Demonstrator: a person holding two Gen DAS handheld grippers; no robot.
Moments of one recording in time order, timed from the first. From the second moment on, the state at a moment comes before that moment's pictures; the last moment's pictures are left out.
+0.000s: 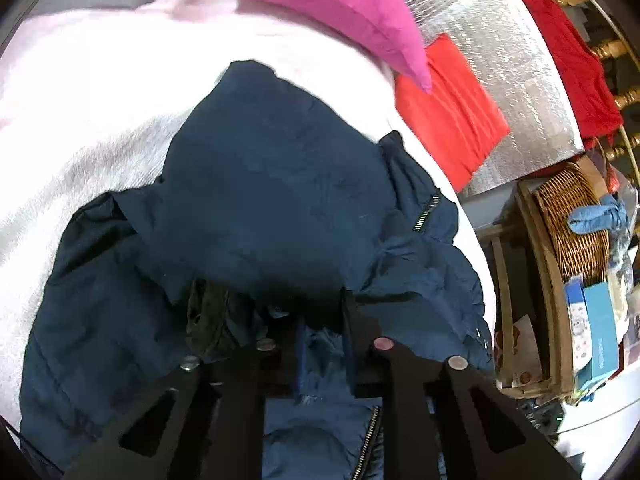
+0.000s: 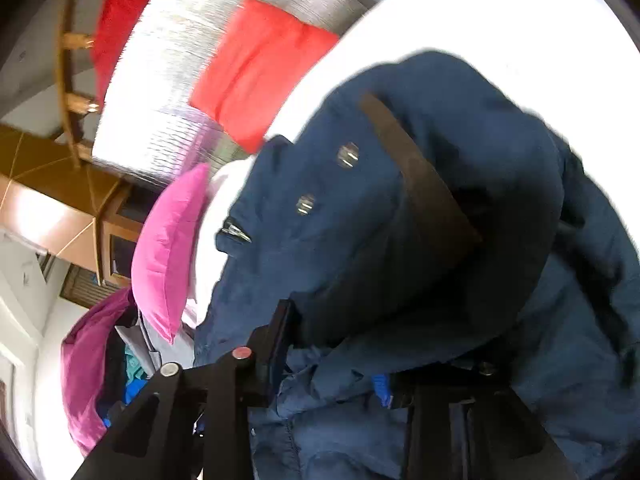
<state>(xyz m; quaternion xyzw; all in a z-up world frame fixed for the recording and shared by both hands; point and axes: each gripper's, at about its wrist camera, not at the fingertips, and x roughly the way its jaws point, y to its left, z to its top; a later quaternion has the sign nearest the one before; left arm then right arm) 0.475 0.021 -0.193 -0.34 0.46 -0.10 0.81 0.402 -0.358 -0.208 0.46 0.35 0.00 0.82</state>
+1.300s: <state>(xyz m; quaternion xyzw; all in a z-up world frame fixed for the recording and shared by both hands) 0.476 0.062 -0.192 -0.23 0.51 -0.02 0.83 0.393 -0.367 -0.176 0.34 0.36 0.00 0.87</state>
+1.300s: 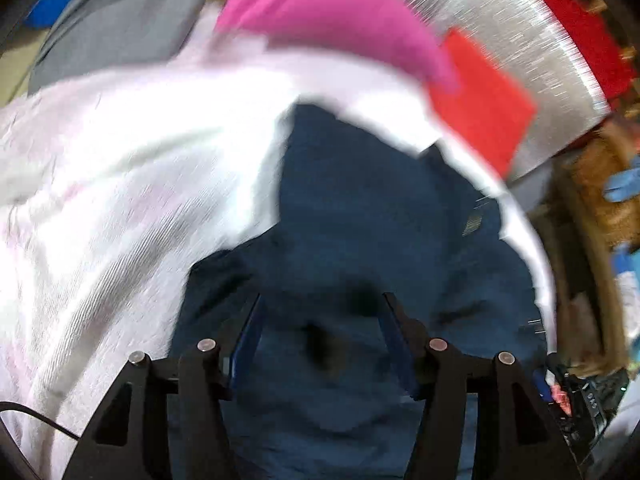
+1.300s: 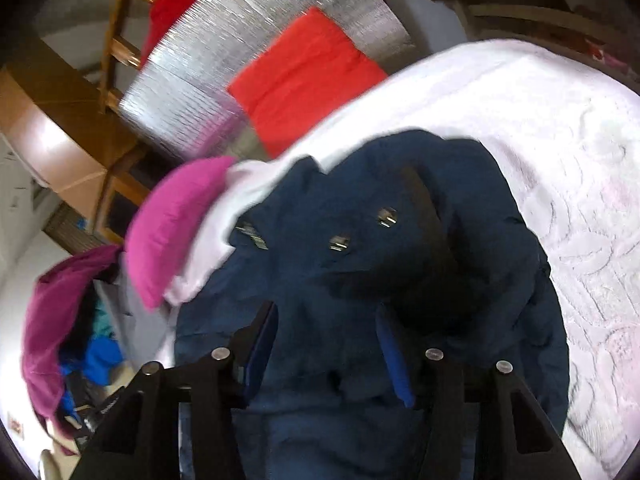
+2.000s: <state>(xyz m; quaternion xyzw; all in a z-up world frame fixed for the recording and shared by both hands) 0.474 -0.023 -0.194 -0.13 0.51 -0.09 0.84 0.415 -0.313 -0.201 0.29 0.44 0.06 0.85</state>
